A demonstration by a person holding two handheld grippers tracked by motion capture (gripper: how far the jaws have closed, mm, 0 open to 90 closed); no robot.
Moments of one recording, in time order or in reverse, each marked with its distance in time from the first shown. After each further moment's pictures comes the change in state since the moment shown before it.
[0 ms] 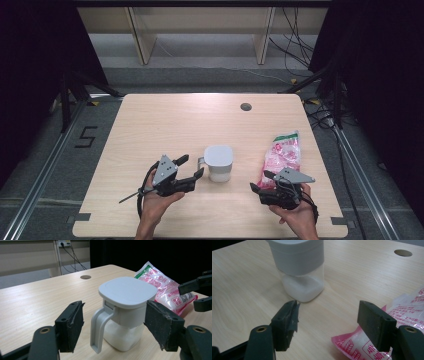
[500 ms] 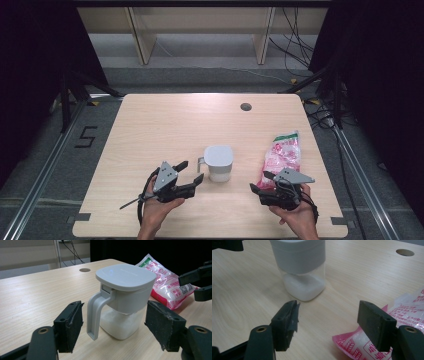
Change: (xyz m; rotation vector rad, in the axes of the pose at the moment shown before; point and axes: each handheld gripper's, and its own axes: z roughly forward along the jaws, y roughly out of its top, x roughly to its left) left arm -0.006 -0.018 -0.001 0.009 -0.003 -0.006; right arm 0.002 -0.001 -0.001 0.011 0.001 0.006
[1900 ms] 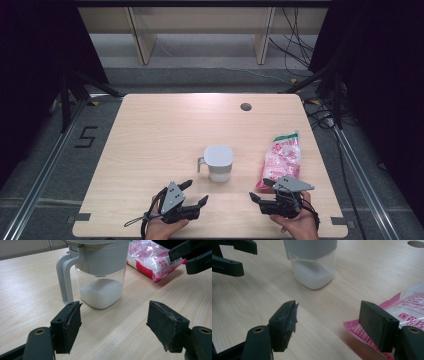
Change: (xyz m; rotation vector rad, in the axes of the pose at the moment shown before) left arm -0.033 -0.036 -0.009 0.086 -0.016 0.022; right arm 0.008 -0.014 -0.005 0.031 0.050 -0.032
